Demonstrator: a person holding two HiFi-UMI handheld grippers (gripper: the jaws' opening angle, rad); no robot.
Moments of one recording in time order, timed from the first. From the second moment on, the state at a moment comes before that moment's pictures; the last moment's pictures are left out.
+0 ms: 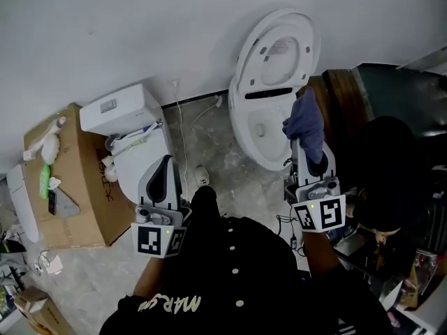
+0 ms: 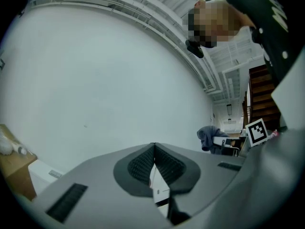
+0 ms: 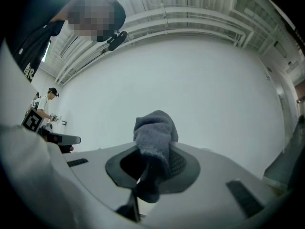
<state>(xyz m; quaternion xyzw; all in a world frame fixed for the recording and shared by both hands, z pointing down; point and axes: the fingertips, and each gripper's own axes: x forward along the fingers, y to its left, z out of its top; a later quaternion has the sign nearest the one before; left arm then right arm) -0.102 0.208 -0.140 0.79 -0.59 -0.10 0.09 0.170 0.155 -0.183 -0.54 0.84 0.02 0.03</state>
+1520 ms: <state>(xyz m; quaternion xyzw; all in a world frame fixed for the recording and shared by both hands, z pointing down) -0.088 0.070 -0.065 0.81 -0.58 -0.05 0.12 0.081 0.019 0.025 -0.48 0.86 -0.16 -0.04</state>
